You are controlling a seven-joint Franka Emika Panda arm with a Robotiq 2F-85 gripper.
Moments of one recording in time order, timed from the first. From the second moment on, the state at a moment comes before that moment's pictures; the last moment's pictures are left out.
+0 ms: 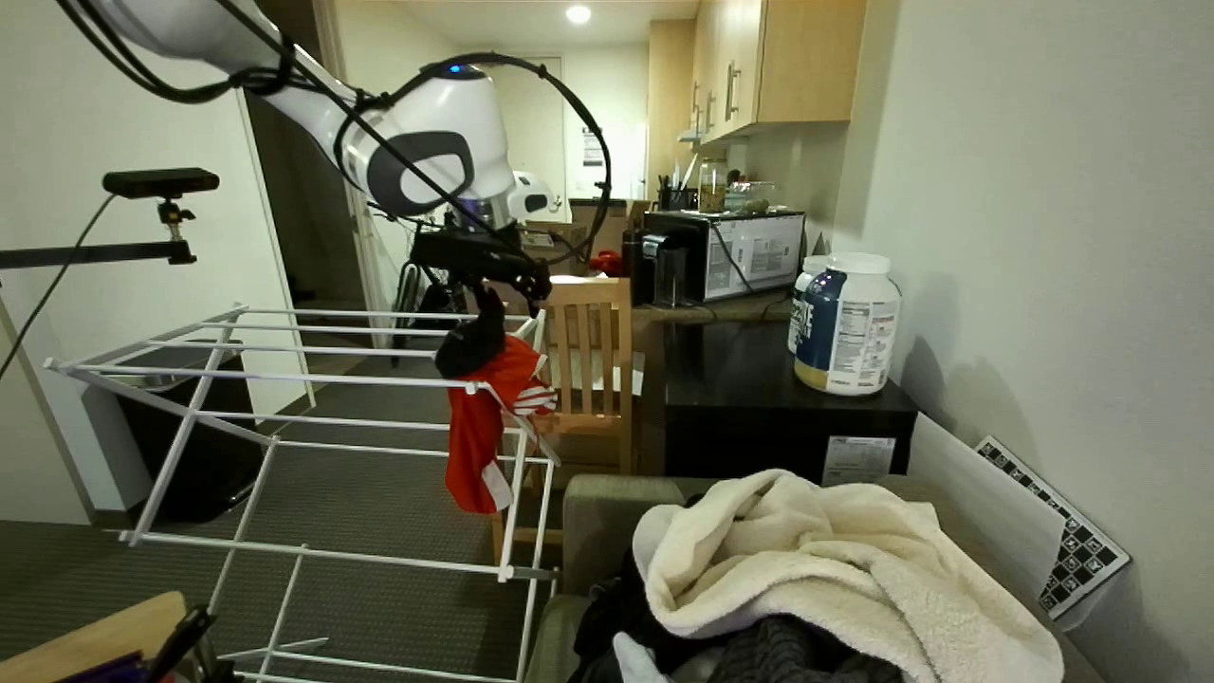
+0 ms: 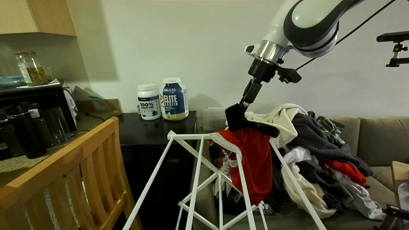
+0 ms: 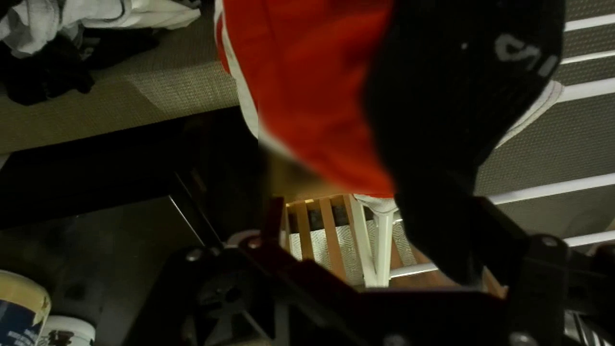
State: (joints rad) arm 0.16 0.01 0.10 -2.18 0.41 2.56 -0.54
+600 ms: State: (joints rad) arm 0.12 -0.05 0.06 -2.15 0.49 2.28 -0.70
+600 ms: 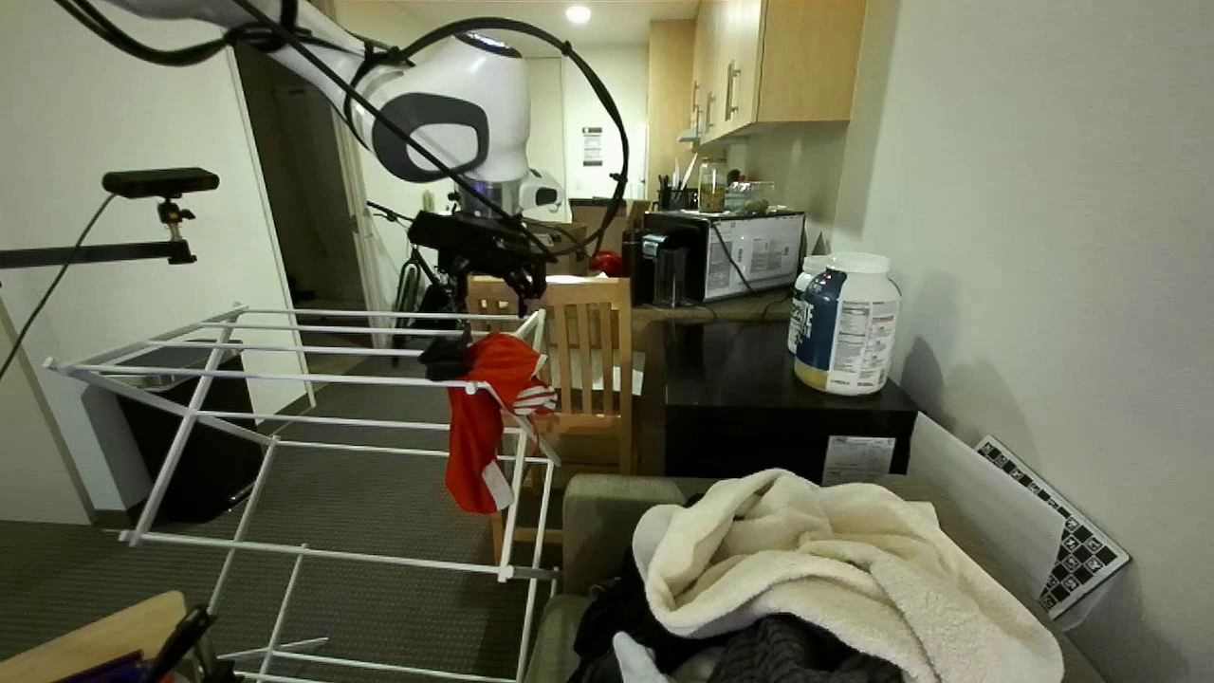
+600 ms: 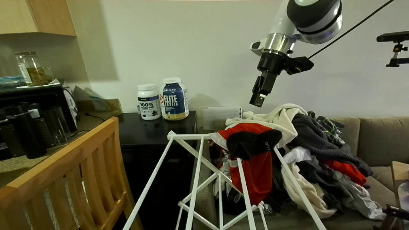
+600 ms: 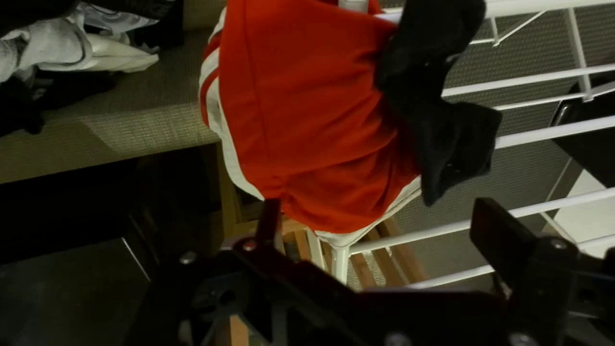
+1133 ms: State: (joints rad) arm 0.11 -0.07 0.02 -2.13 0.49 2.24 -0.70
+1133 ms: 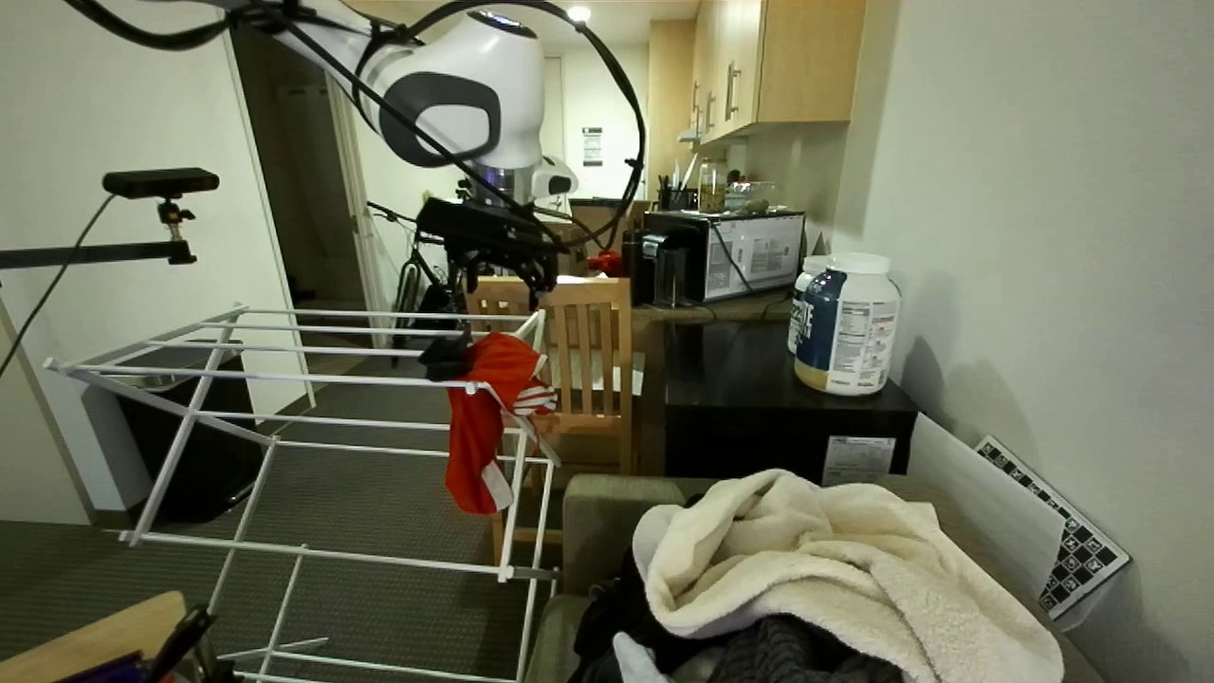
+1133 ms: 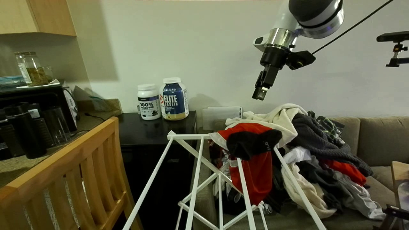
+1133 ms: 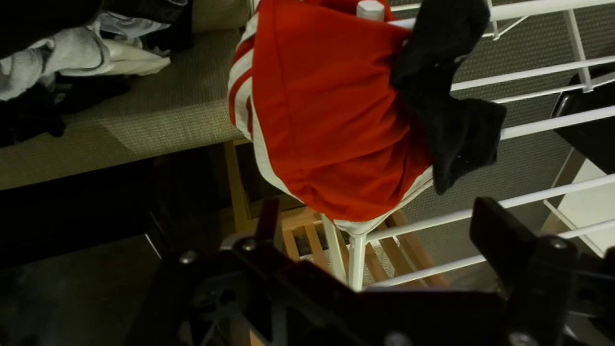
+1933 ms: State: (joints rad) arm -0.06 -0.09 -0.11 -2.13 0.19 2.22 -0.41
